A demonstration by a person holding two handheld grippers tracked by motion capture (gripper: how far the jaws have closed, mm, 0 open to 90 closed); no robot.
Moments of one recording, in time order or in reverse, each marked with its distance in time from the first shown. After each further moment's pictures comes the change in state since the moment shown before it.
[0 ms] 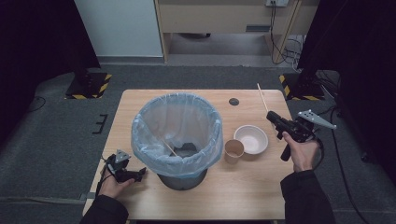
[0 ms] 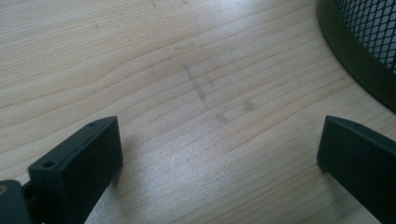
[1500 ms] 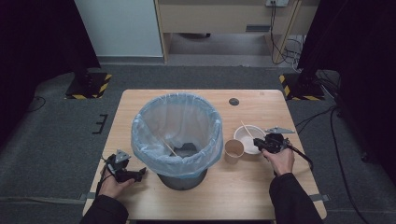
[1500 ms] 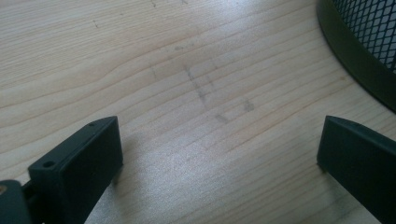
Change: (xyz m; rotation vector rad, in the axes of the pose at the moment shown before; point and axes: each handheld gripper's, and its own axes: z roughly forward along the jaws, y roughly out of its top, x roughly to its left) left arm 0.000 0.000 0.000 -0.001 0.000 0.000; right arm -0.024 -0.098 0.057 0.483 -0.148 -0.126
